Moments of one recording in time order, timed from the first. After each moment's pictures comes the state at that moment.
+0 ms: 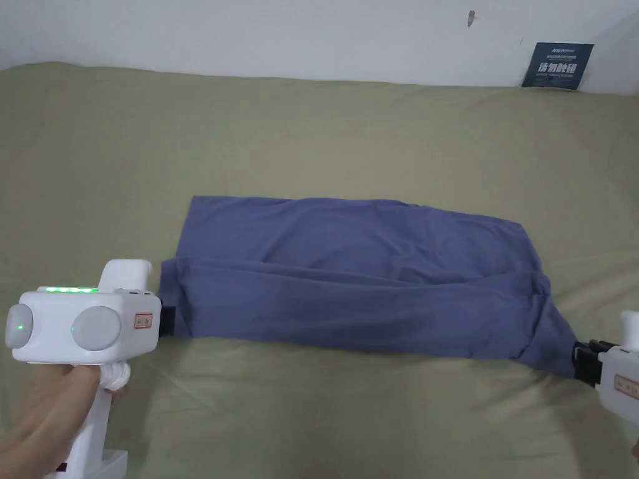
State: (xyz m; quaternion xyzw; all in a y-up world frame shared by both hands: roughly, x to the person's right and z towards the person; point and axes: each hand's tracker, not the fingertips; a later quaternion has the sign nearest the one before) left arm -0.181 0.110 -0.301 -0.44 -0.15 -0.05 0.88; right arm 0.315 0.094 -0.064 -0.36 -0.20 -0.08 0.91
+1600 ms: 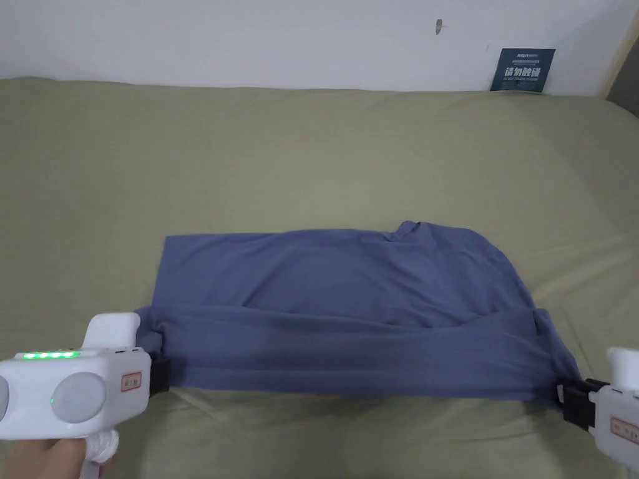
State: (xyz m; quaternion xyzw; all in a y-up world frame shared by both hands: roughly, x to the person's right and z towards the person) left arm -0.192 0.104 -0.228 -0.46 -0.16 -0.04 0.87; right arm 0.304 0.087 0.006 -0.39 -0.18 -0.12 0.89
